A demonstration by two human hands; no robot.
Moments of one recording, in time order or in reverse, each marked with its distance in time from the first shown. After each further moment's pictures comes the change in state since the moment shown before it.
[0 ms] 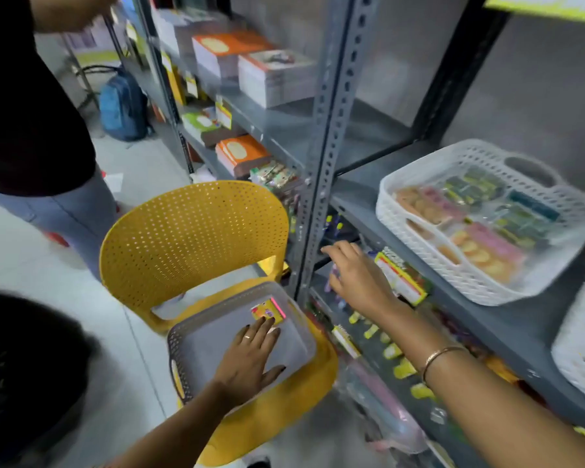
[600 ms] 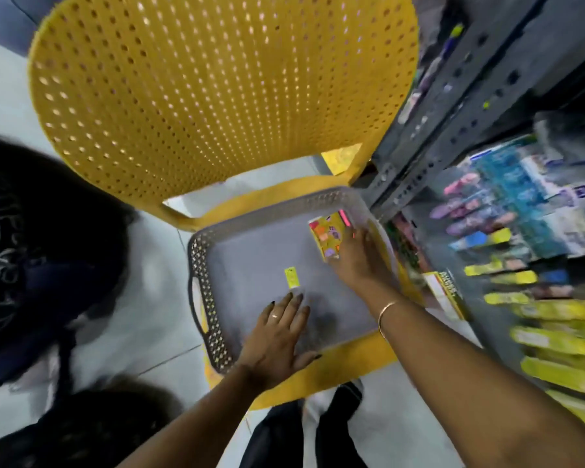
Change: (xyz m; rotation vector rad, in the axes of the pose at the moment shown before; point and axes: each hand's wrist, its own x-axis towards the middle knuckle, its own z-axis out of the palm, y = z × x) left_hand -0.028 -0.060 0.187 -0.107 -0.221 -0.223; right_hand 0.070 0.007 0.354 0.085 -0.497 0.333
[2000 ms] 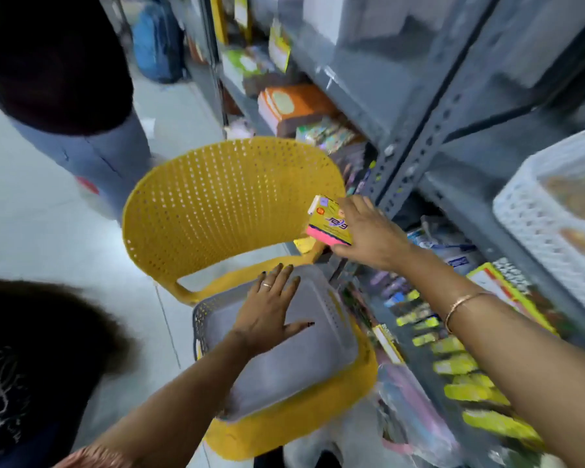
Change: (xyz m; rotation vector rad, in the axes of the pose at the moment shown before) left_hand 0.036 0.011 -0.190 0.054 0.299 0.073; right_hand -0.101 -0.045 -0.271 -0.222 0.310 -0.499
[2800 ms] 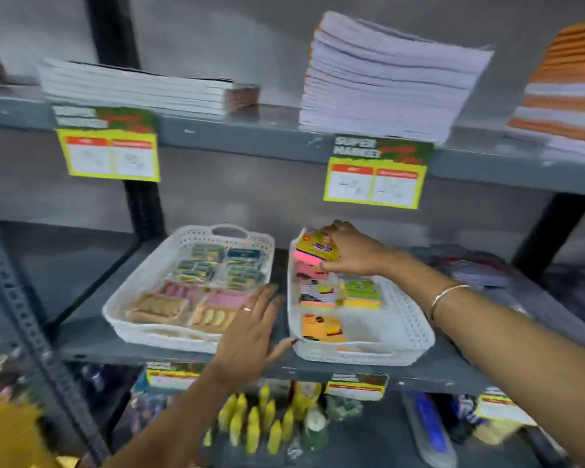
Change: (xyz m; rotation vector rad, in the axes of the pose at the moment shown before) left_hand 0.094 0.390 -0.149 -0.196 0.423 1.033; right_hand -0.414 0.121 -0.258 -0.114 0.300 0.956
